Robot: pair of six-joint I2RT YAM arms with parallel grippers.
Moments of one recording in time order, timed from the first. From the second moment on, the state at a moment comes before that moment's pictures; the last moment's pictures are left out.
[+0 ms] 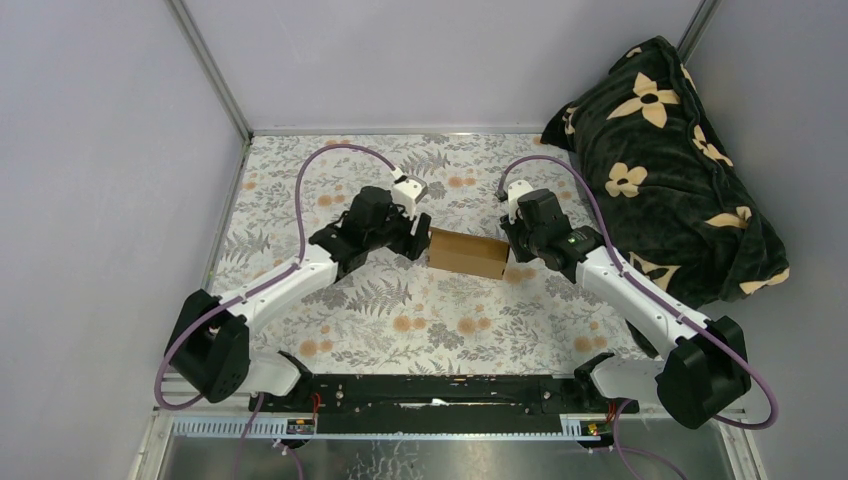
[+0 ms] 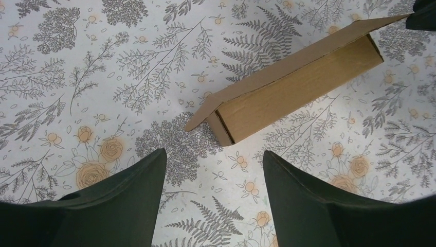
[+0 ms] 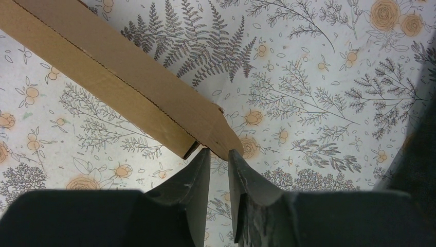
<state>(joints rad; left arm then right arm) -0.60 1.36 0.92 -0.11 0.15 -0.04 0.52 1.24 0.92 -0.51 0.11 -0.03</state>
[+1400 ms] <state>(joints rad) -0.60 1.54 1.04 -0.10 0.11 0.04 0.51 1.26 0.92 -0.49 0.11 -0.03</state>
